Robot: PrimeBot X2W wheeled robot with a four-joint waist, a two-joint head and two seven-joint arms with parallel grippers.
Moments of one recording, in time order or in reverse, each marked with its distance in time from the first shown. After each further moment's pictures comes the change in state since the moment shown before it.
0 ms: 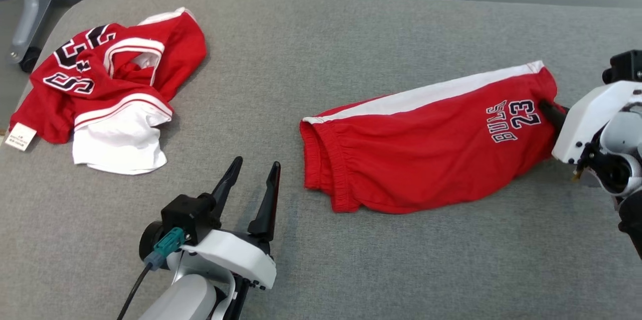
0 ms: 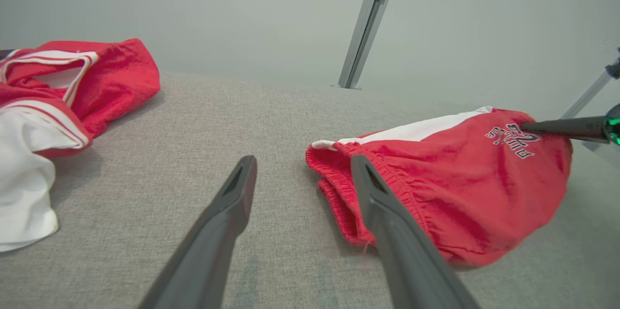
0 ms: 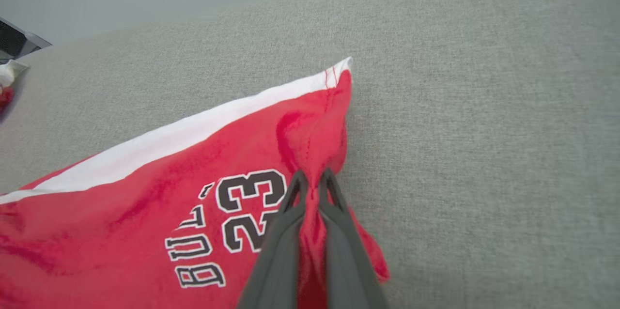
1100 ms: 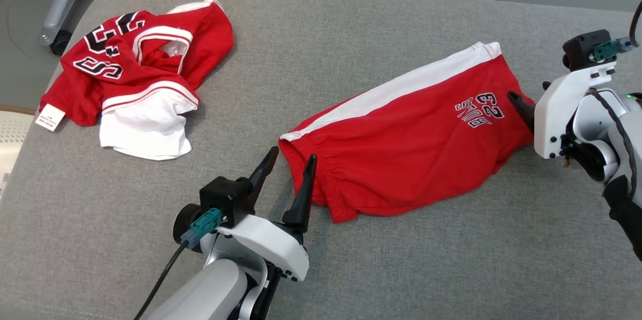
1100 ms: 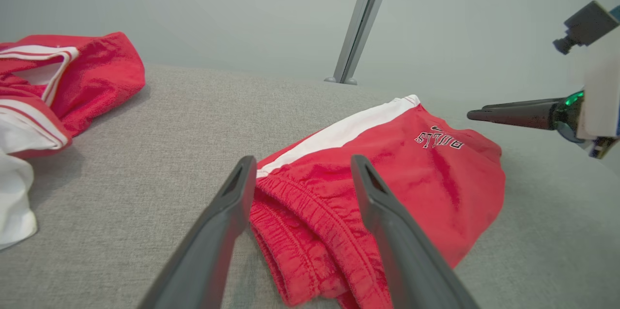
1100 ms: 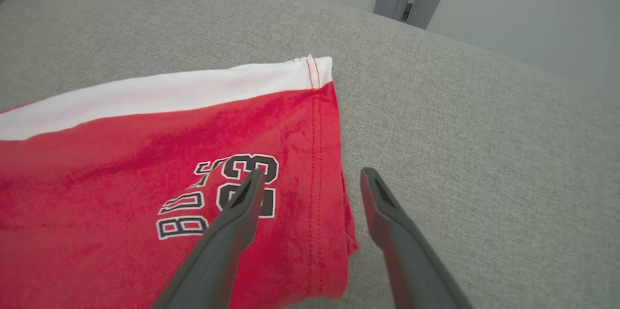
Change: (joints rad) left arm -0.096 -0.026 -0.110 0.015 -0.079 0.032 0.047; right arm -0.064 0.010 0.123 -0.056 -0.210 0.000 0.013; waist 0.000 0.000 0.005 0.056
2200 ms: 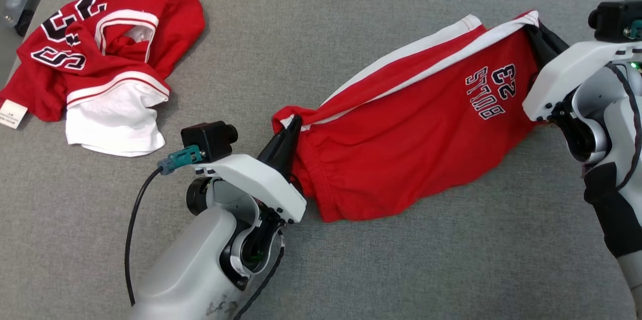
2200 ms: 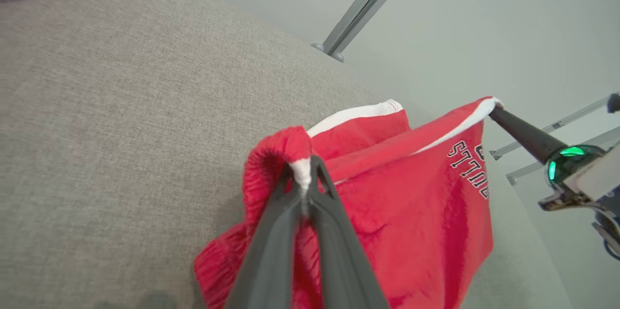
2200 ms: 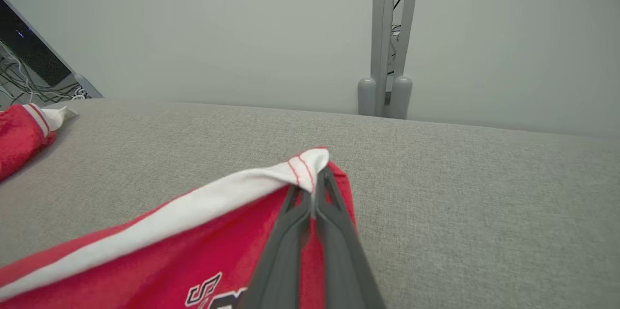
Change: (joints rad) left arm -0.105 -0.107 0.137 0.120 -0.247 -0.128 0.151; right arm 0.051 0.129 -0.319 -0.131 -0.165 0.000 -0.208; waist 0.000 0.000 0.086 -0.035
